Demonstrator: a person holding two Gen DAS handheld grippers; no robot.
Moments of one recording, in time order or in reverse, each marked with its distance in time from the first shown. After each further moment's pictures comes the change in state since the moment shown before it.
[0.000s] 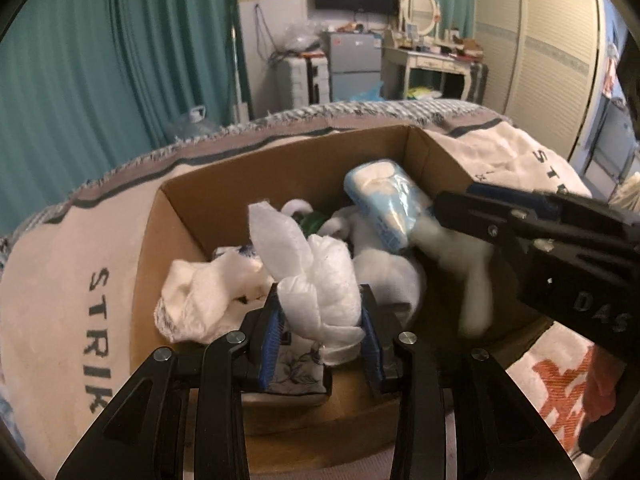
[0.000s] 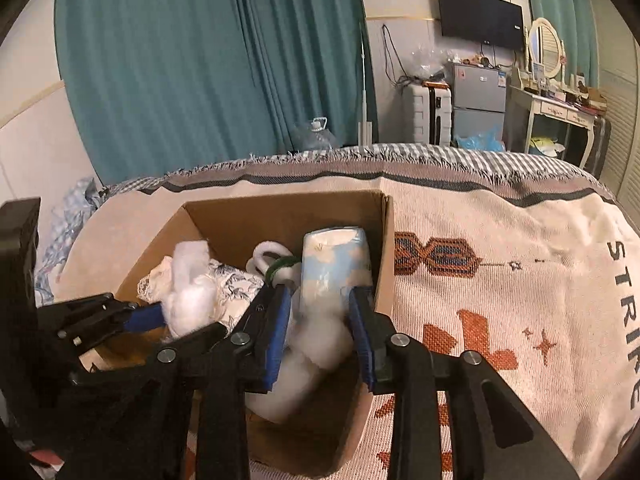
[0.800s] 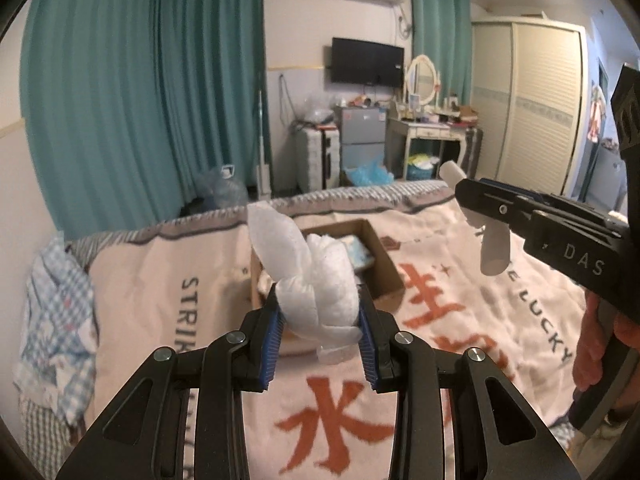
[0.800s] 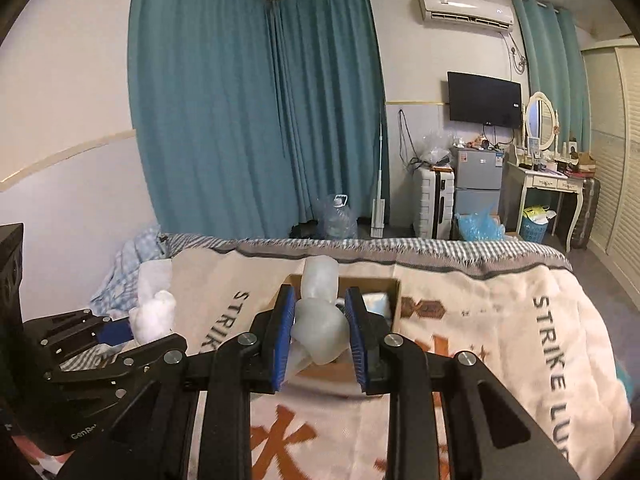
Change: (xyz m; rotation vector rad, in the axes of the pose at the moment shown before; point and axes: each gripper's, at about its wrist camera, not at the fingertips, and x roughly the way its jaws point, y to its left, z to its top) left arm -0.241 0.005 -0.024 -0.061 -0.220 0.018; right arm -0.245 0.094 0.007 -0.082 -0.242 0.009
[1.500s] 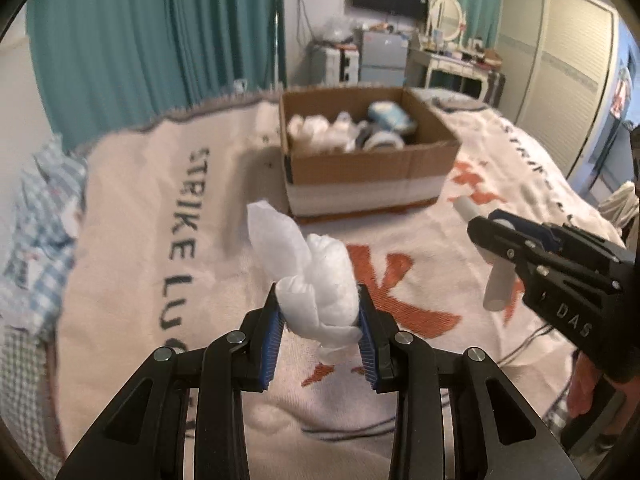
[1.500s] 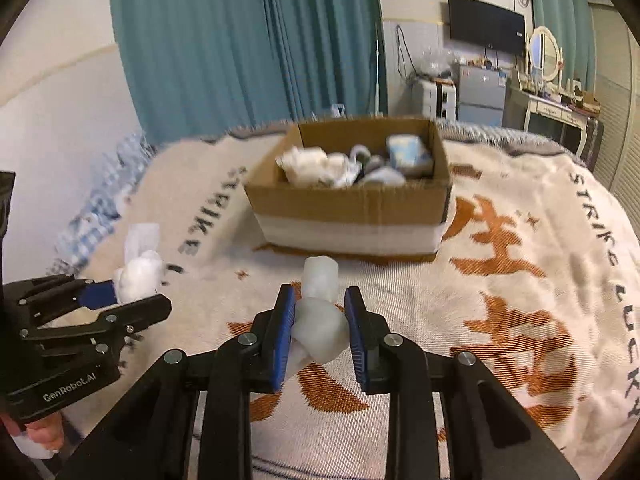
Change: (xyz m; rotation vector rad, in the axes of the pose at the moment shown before) left arm 0.020 0.031 -0.125 -0.048 0.246 0.032; right arm 0.057 0.040 -0.158 0.043 0.254 -0.017
